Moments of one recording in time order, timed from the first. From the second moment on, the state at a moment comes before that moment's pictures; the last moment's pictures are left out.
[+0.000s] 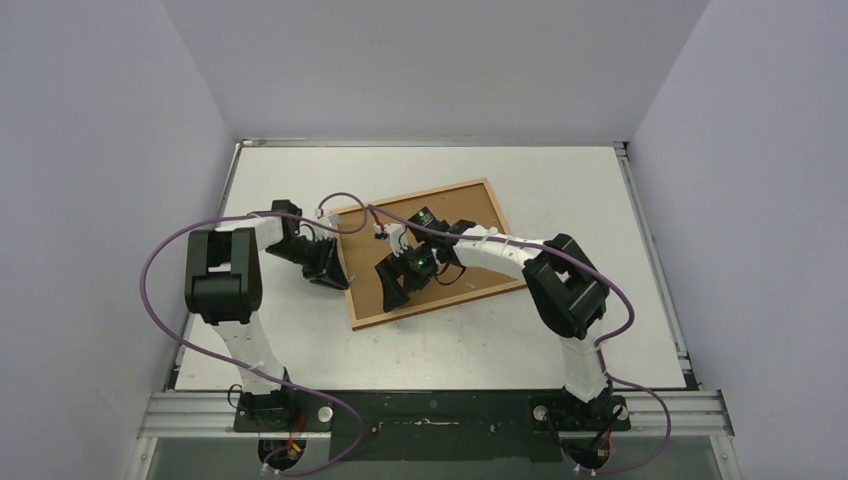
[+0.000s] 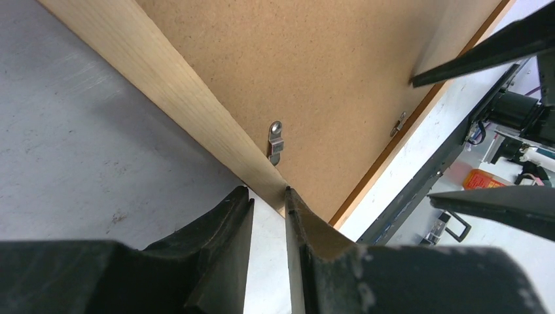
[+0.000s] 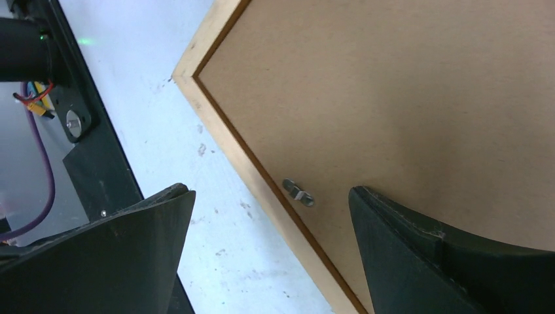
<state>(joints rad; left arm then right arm) 0.03 1.91 1.12 -0.76 0.74 0.20 0.78 2.00 1.39 -0.42 -0.62 0.05</state>
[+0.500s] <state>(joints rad) 0.01 1.92 1.14 -0.76 0.73 0.16 0.79 2.02 1.41 -0.47 -0.69 0.00</state>
